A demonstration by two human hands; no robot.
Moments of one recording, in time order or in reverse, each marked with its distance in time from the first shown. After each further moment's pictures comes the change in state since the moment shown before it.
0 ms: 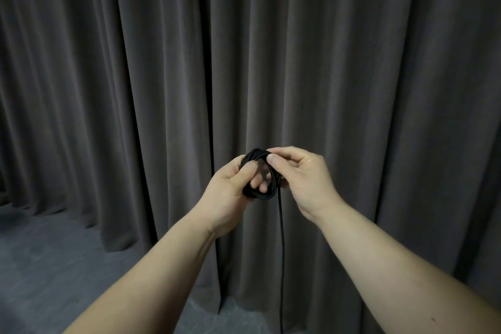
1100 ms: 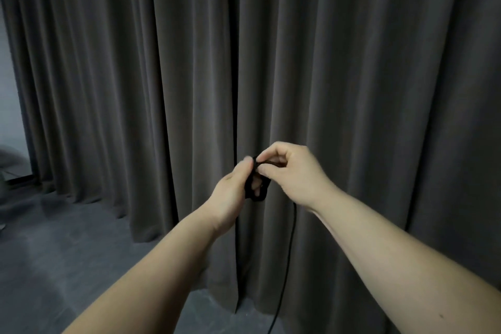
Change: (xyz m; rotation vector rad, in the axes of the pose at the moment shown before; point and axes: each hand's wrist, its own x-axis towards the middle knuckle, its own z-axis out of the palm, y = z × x) left_hand -0.012 0.006 -0.030 0.362 0.239 -0.137; right_hand 0.002 -0.025 0.037 -0.241 -0.305 -0.018
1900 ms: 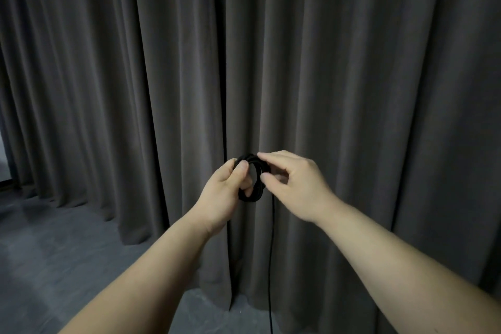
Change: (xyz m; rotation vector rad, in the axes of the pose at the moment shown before) left_hand 0.007 -0.011 -0.001 -0.022 -0.030 0.149; right_hand -0.009 0.037 -0.014 -0.412 0.092 -0.204
